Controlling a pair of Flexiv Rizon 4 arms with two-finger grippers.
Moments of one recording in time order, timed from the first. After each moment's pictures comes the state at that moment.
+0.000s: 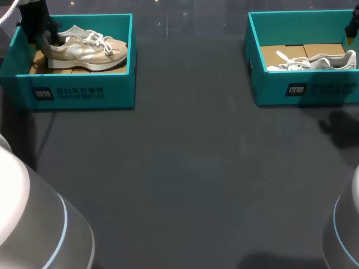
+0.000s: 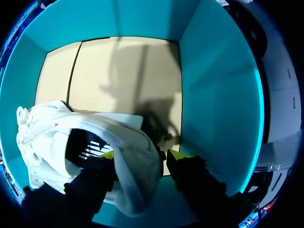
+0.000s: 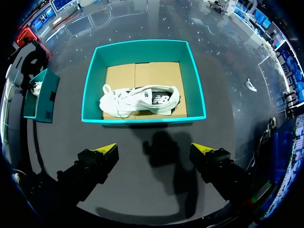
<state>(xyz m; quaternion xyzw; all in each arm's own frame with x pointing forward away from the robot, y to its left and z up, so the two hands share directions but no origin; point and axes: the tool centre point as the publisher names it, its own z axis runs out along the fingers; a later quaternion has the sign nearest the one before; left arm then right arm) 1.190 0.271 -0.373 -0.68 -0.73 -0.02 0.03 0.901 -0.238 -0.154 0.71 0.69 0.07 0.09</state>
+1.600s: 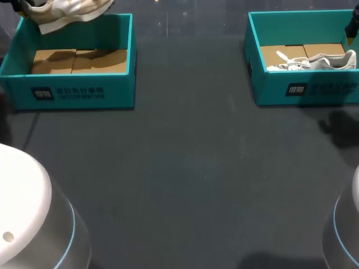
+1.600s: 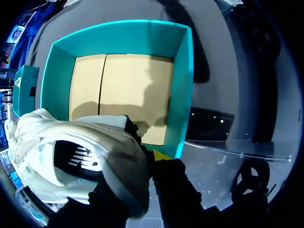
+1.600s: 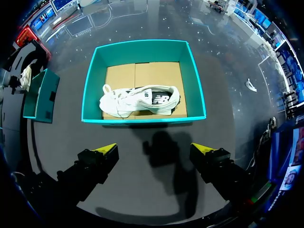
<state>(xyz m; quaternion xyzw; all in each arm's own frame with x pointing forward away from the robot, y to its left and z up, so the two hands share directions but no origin) 1.187 0.285 -0.236 -0.65 -0.75 -0.02 -0.06 0.901 -0.238 -0.154 0.71 0.69 0.07 0.09</state>
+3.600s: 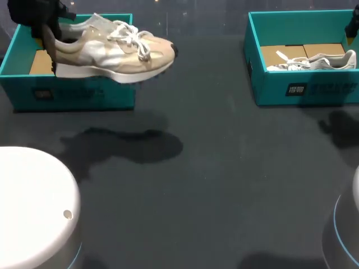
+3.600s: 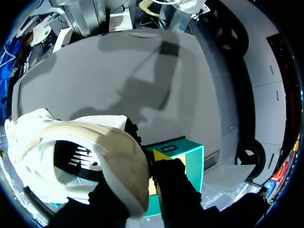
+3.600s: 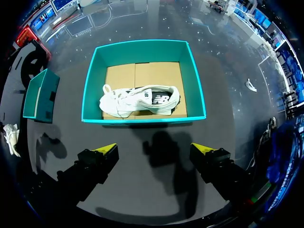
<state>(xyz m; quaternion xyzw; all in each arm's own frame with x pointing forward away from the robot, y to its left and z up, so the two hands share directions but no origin) 0.868 0.111 -0.131 -0.76 -0.65 -0.04 0.06 0.901 -0.238 -0.155 0.71 0.69 0.07 0.09</state>
